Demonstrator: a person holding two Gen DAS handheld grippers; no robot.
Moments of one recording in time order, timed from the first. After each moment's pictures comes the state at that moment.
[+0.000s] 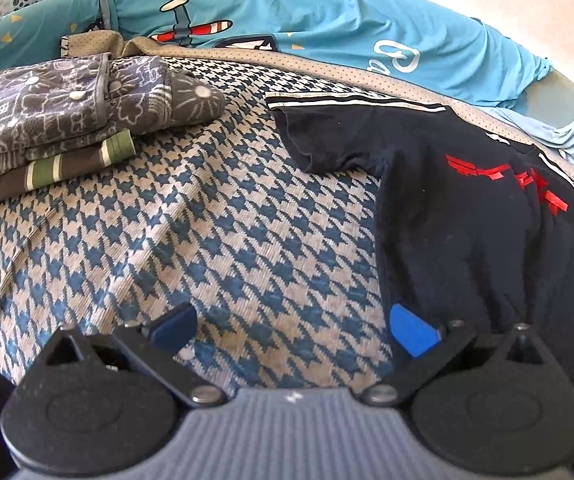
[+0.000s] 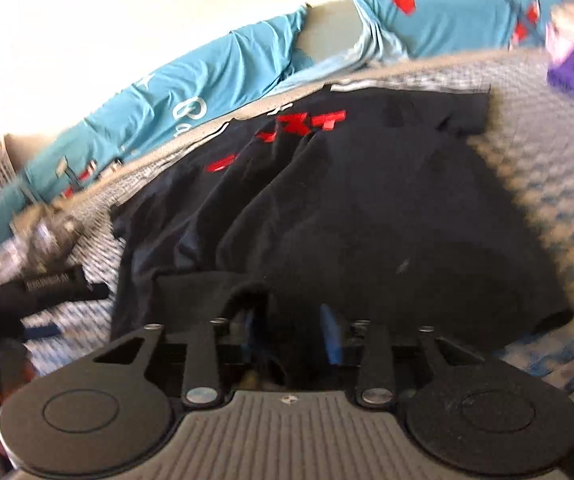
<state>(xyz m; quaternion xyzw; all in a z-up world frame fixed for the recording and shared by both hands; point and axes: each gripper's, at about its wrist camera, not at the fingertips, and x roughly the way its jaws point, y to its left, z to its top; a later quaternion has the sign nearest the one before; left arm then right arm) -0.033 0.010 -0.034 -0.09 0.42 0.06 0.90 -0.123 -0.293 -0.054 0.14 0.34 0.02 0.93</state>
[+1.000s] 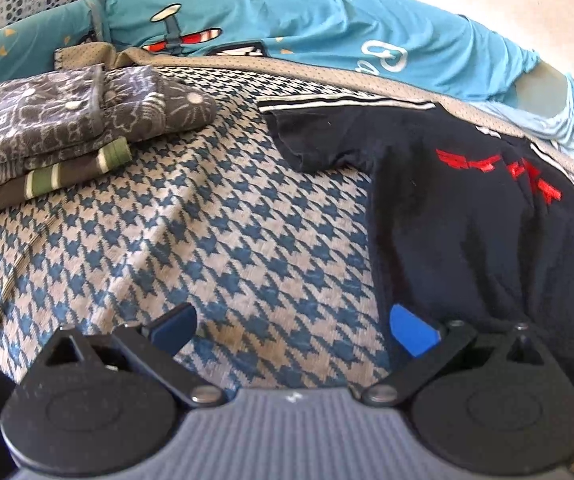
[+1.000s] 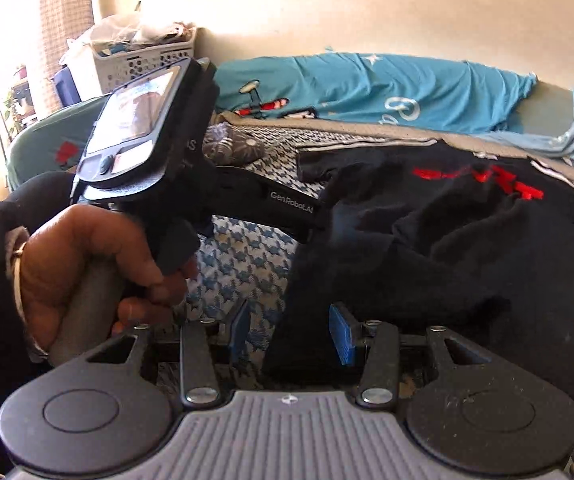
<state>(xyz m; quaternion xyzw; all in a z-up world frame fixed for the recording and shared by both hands) -0.041 0.008 -0.033 -0.08 0.41 0.06 0.91 -0.169 -0.194 -0.038 -0.04 0.29 0.27 0.92</state>
